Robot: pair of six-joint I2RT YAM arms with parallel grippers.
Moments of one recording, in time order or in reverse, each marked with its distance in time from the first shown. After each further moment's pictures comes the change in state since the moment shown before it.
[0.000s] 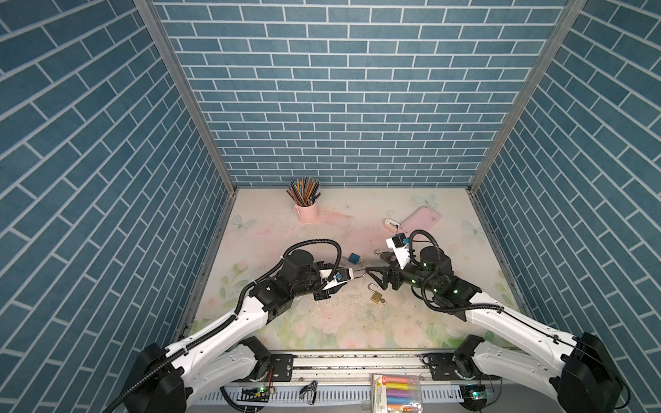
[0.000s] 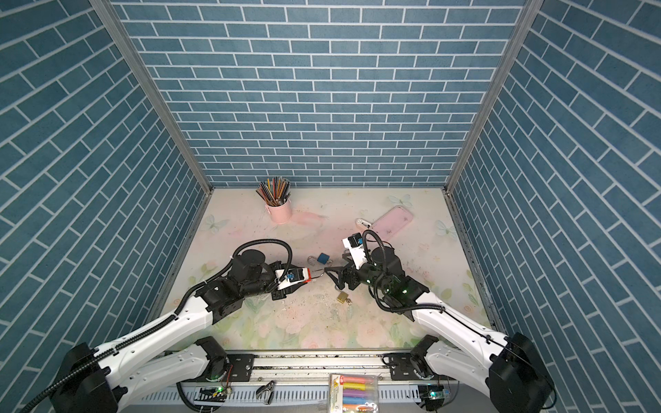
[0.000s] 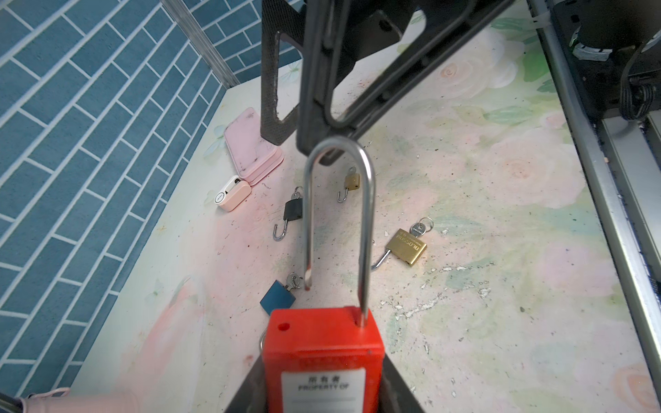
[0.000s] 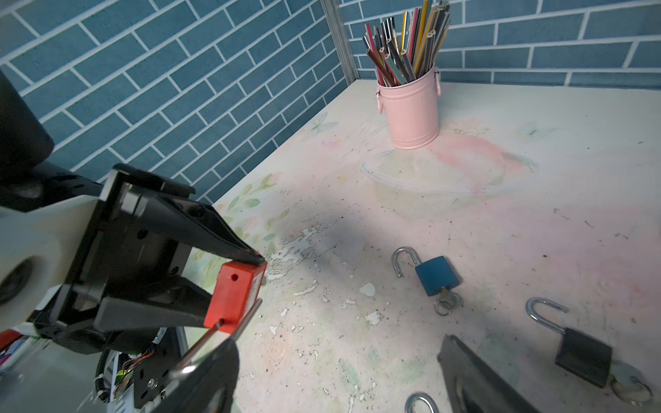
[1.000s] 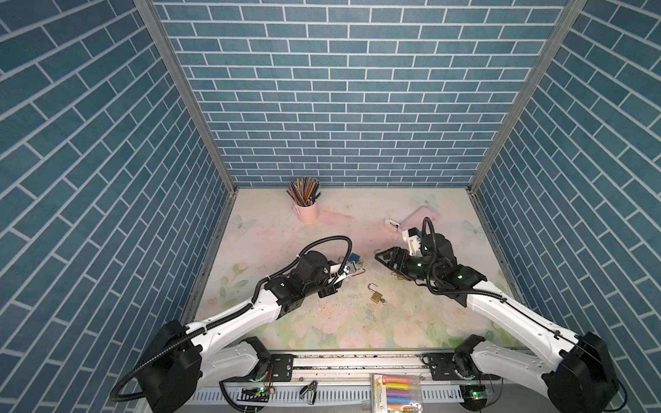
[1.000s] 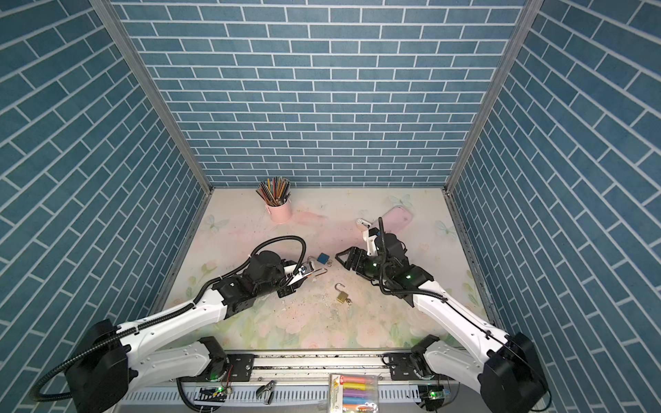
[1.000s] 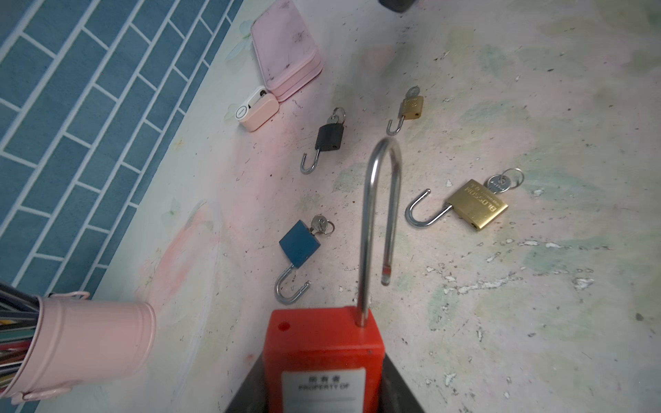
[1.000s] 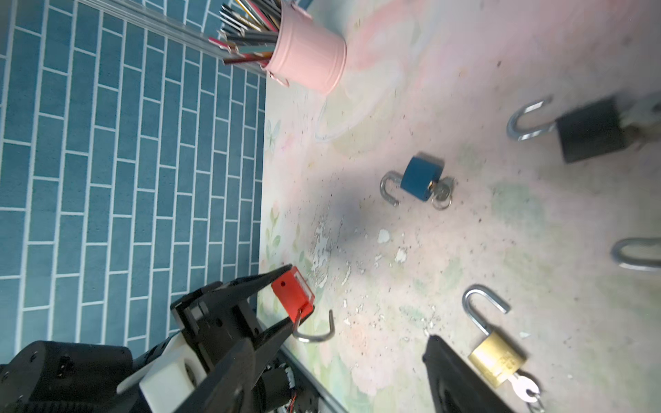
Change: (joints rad) left arm -0.071 0.149 0.030 0.019 -0.337 -0.118; right arm -0.116 0.073 0.113 -0.276 -0.135 0.732
